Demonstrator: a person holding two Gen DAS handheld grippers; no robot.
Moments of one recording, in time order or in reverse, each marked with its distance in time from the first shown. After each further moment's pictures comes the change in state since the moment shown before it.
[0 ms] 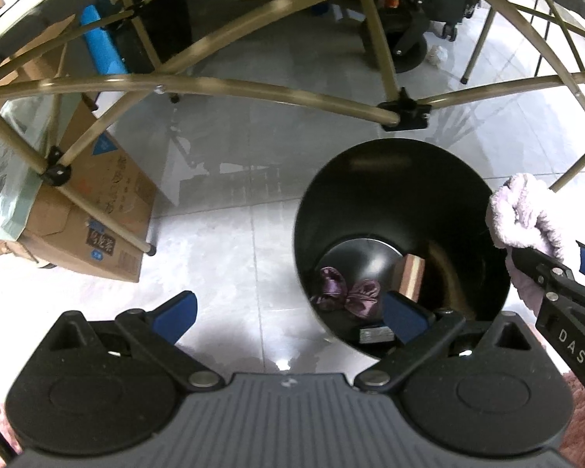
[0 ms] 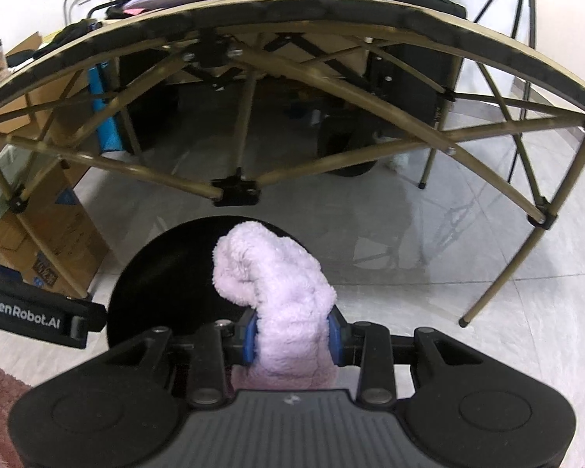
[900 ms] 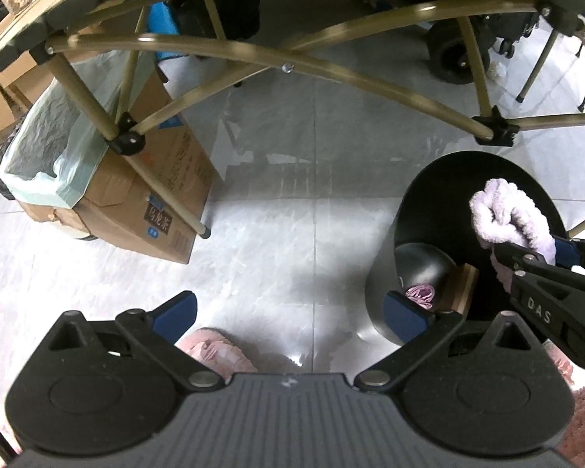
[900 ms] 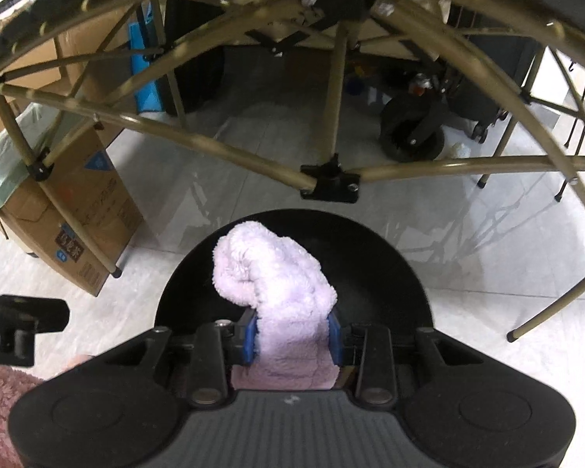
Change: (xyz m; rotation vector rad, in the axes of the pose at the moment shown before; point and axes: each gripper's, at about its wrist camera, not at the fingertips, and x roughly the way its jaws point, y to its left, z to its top) left arm 0.002 0.062 -0.006 -0.108 0.023 0.090; right arm 0.059 0.062 0.025 -0.088 0.117 0.085
